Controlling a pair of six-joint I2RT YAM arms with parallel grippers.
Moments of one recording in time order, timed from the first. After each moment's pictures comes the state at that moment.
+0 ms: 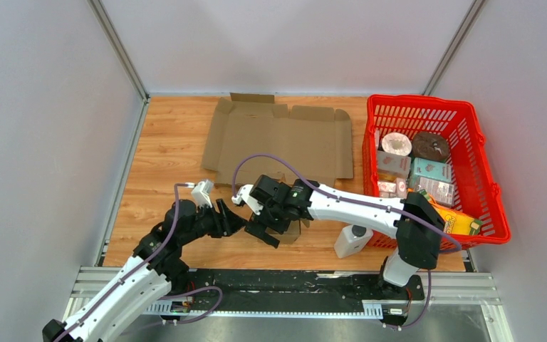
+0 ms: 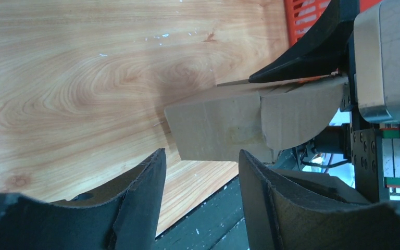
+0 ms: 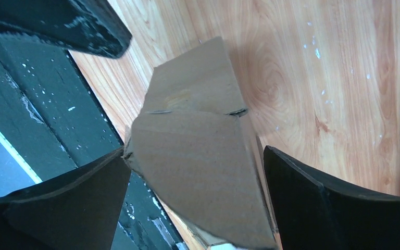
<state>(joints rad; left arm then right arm) -0.59 0.44 0.31 -0.34 0.23 -0.77 1.13 1.65 1.28 -0.75 -0.07 -0.04</state>
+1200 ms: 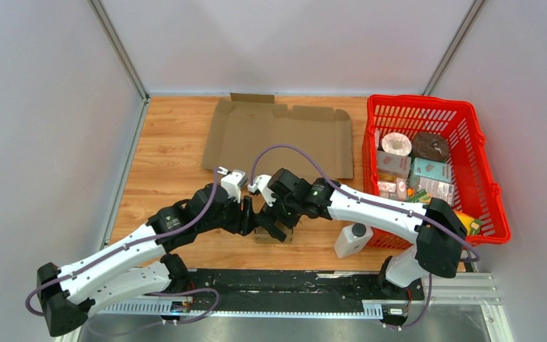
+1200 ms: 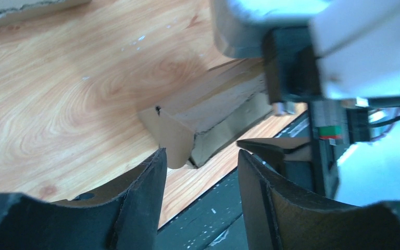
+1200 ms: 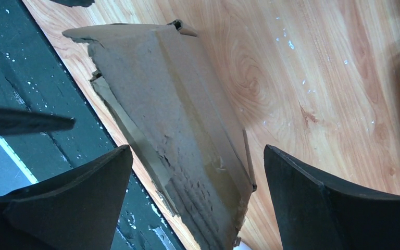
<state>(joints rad) -0.90 0.77 0.66 -0.49 0.02 -0.54 1.05 1.52 1.14 -0.63 -0.10 0.01</state>
